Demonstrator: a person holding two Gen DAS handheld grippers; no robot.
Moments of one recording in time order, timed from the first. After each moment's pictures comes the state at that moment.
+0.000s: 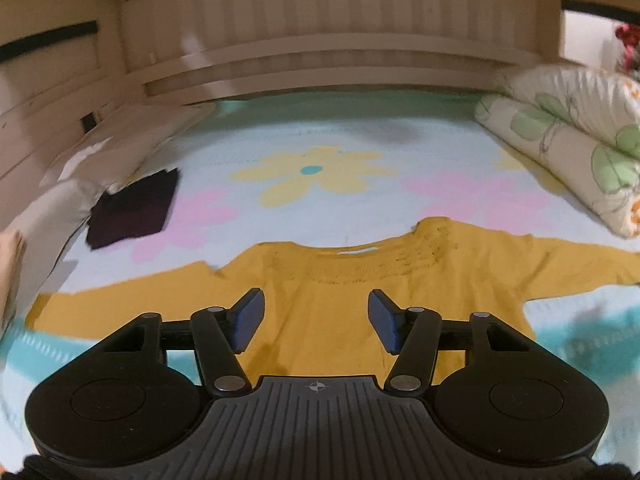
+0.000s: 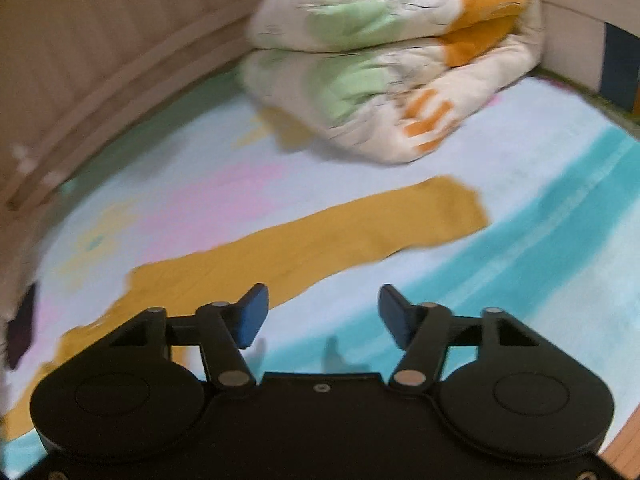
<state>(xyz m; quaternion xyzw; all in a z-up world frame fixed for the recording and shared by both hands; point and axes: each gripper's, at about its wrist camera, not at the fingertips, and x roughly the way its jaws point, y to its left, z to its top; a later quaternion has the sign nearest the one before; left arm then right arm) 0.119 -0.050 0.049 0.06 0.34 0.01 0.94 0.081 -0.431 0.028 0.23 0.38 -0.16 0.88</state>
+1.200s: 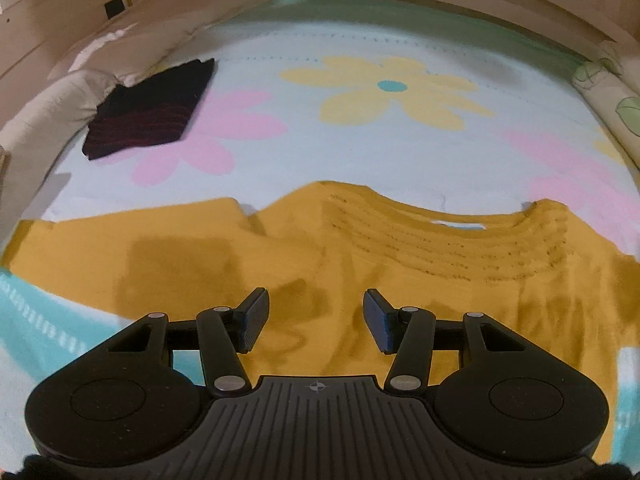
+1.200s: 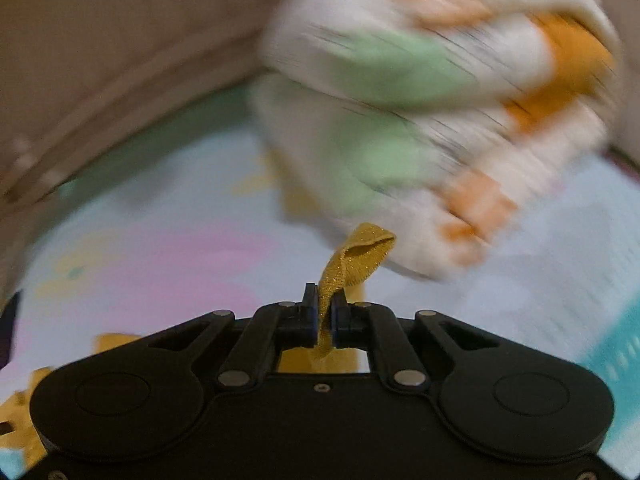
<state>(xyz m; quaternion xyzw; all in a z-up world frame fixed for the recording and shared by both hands) 0.237 0.034 0.000 -0.02 0.47 0.09 0.88 0.214 -0.456 0.053 0.17 0.36 -0.09 0.91</state>
